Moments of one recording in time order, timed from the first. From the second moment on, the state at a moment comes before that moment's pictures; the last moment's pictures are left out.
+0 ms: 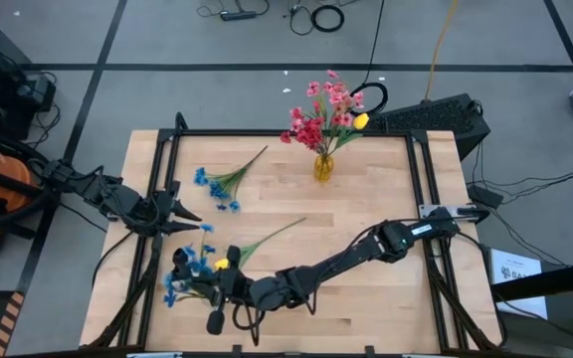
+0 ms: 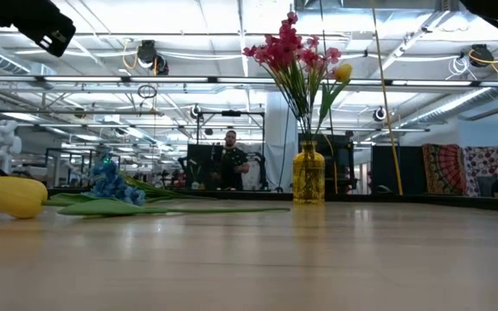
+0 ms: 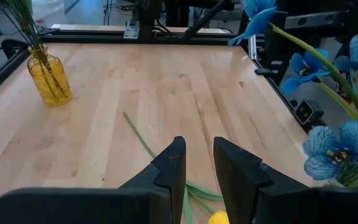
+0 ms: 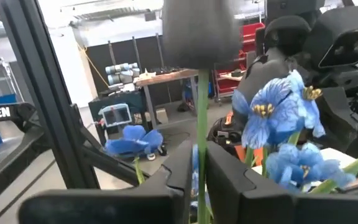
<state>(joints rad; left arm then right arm) -0.43 0.32 0.55 -0.58 -0.23 -0.18 0.42 2.53 2.32 0.35 0.57 0.18</state>
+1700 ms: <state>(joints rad) -0.43 0.33 0.55 -0.59 -0.22 -0.20 0.48 2.21 2.32 -0.93 0.75 0.84</state>
